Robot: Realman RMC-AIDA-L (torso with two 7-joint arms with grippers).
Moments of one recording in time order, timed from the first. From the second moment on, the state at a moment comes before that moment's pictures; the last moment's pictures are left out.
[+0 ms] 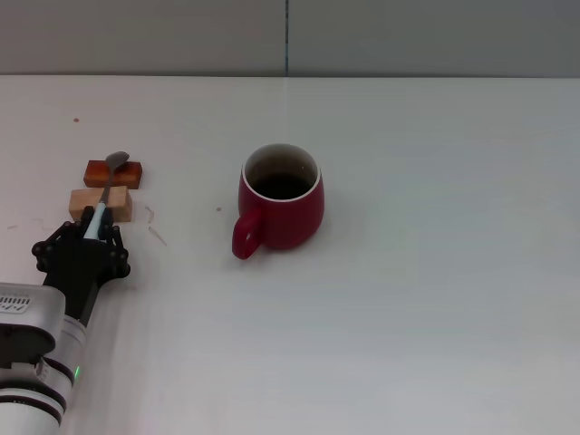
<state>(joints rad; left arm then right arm) -0.39 -2.08 0.22 -0.52 1.04 1.28 0.35 0.52 1.96 0.79 -0.09 -1.78 -1.29 0.07</state>
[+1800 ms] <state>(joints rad) -0.36 -2.06 0.11 -0.42 1.25 1.33 -0.33 0.52 1.96 0.79 -0.09 -1.78 -1.29 0.07</state>
